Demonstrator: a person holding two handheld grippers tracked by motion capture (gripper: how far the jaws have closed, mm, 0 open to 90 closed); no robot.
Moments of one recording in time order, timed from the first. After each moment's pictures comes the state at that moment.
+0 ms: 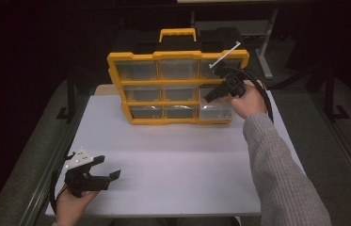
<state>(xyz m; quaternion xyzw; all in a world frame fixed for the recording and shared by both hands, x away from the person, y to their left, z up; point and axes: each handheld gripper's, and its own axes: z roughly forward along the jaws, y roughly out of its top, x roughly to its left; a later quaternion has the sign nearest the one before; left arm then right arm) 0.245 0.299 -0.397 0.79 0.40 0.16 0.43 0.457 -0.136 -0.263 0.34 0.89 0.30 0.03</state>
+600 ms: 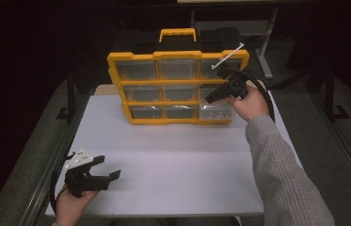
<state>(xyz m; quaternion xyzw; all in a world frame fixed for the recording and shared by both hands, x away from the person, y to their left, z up) 0.245 0.298 -0.397 0.80 0.40 0.16 0.43 0.447 -0.142 -0.259 0.34 0.89 0.31 0.04</state>
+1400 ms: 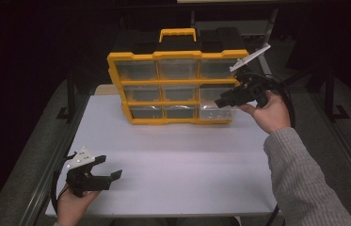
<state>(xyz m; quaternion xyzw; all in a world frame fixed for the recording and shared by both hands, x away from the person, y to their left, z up) 0.246 0.295 -0.396 0.80 0.39 0.17 0.43 0.393 -0.172 -0.233 0.32 0.88 0.36 0.06</state>
